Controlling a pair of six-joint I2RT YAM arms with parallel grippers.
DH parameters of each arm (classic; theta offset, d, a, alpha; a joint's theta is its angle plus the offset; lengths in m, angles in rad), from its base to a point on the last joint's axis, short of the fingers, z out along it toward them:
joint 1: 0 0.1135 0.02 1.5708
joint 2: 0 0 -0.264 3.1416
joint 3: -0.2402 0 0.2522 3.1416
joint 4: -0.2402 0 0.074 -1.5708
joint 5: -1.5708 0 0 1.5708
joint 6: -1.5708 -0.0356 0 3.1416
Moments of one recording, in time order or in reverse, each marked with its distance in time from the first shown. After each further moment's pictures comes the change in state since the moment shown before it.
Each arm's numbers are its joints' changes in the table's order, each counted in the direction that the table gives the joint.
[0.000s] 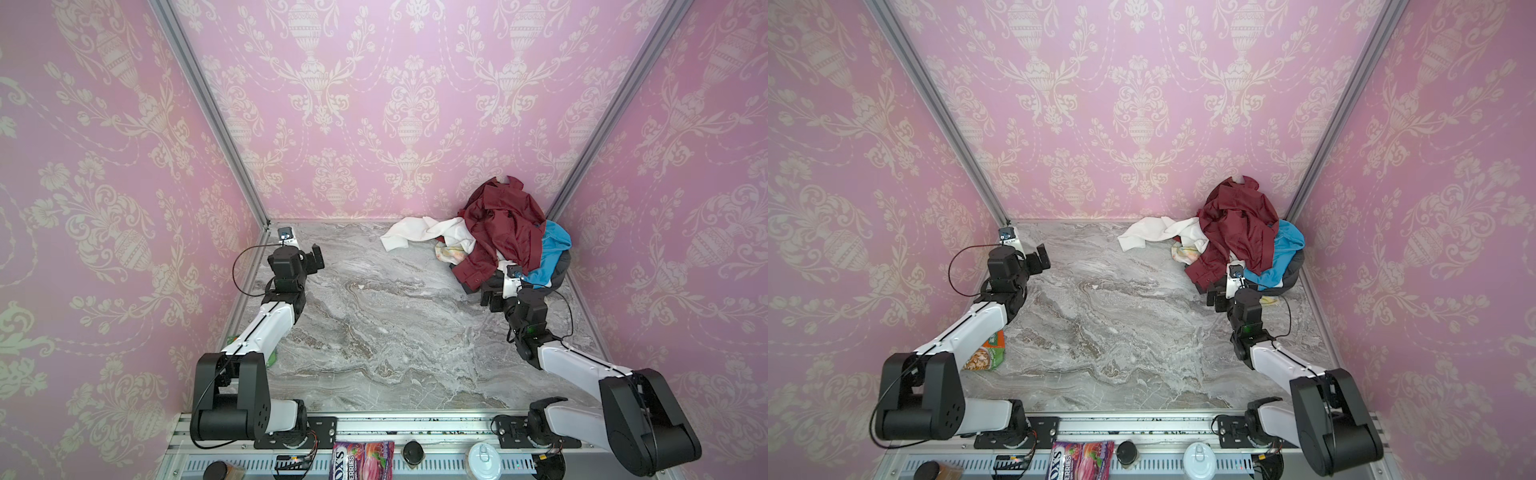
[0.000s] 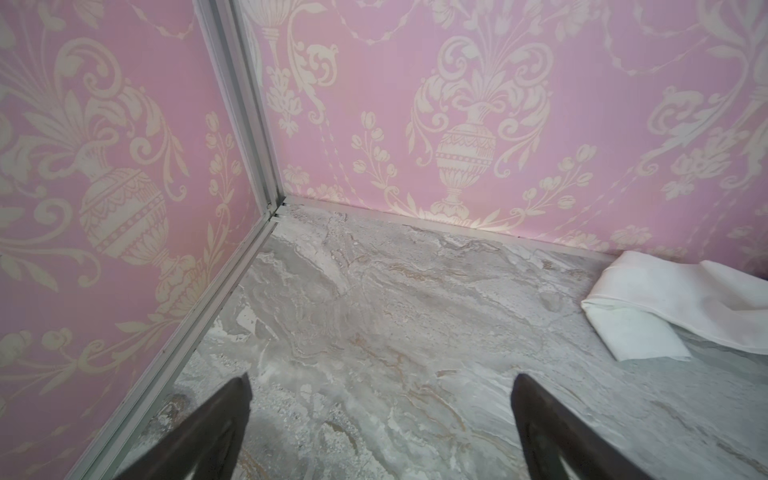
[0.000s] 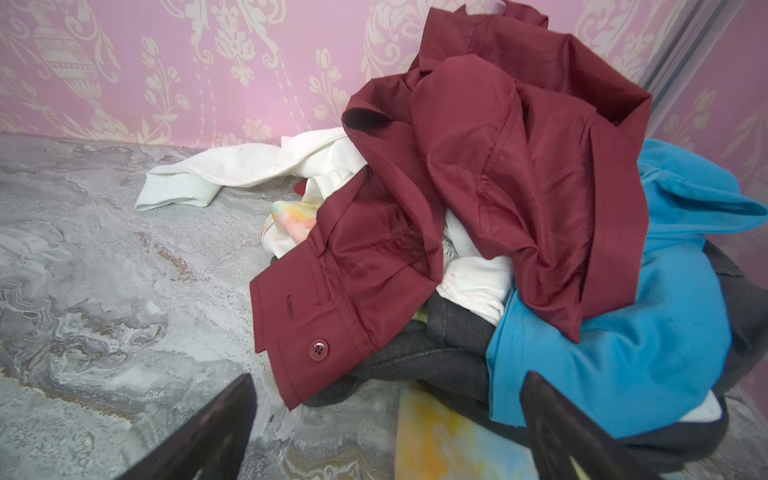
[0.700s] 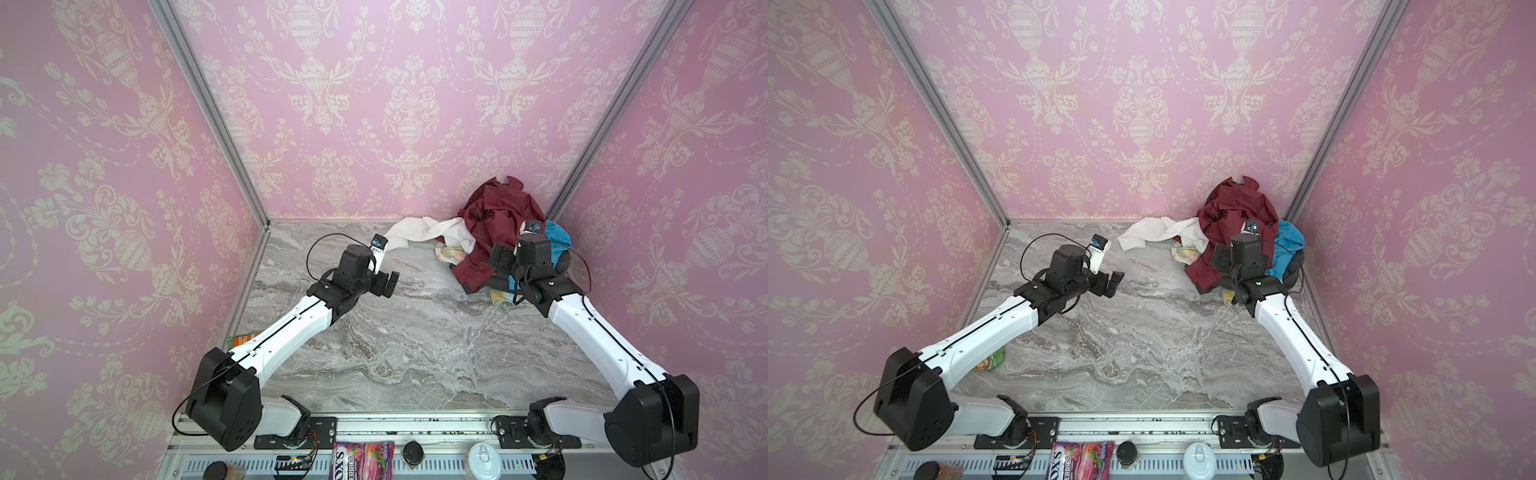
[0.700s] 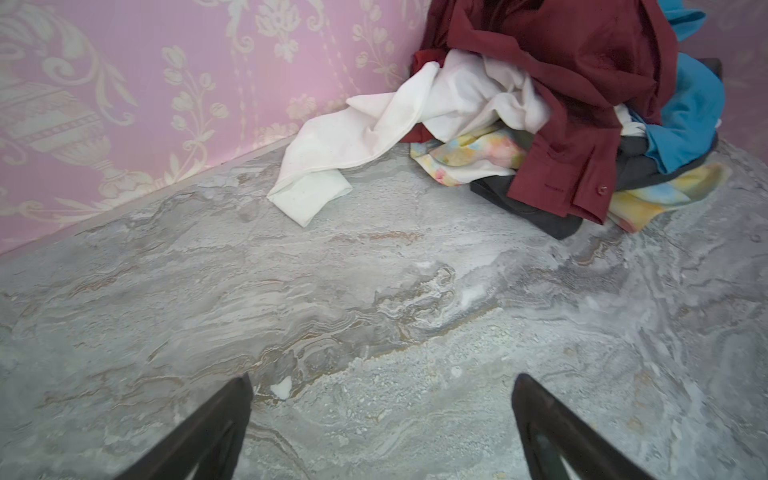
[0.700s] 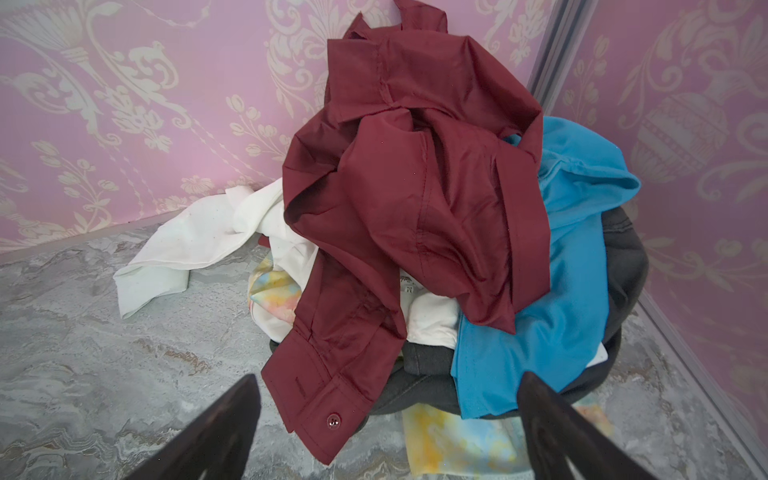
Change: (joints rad) left arm -0.539 -0.023 -0.185 -0.417 -0.172 -0.138; right arm 0.001 -0.107 -0.685 -0.879 -0.168 -0.341
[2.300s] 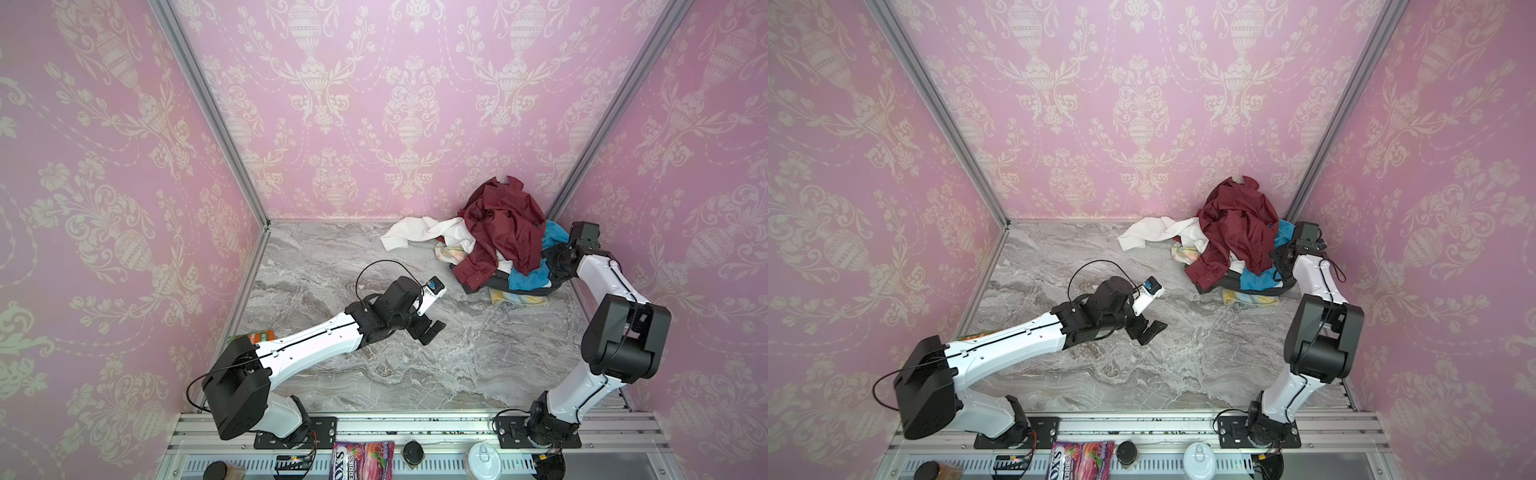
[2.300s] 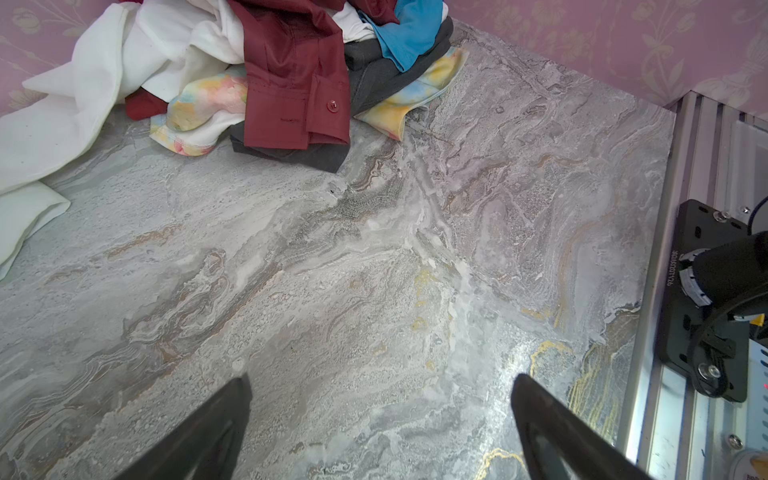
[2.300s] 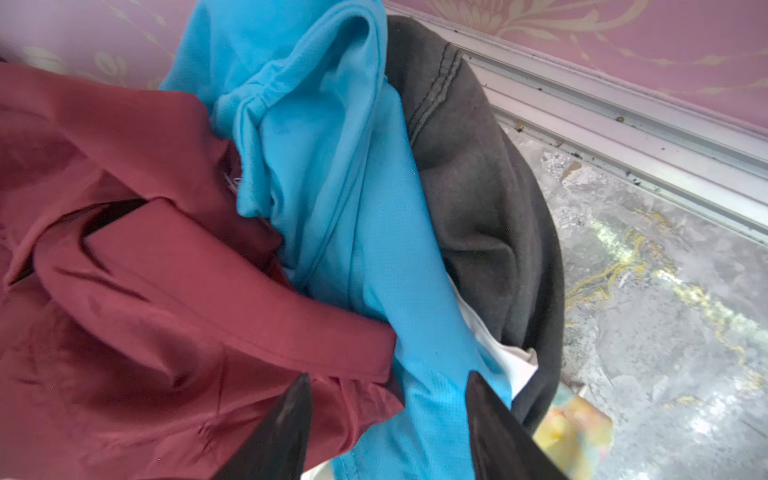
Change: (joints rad) left arm -0.335 -0.073 0.010 -0.016 -0.102 -0.007; right arm -0.531 -0.476 -0.294 -0.169 0.383 -0.462
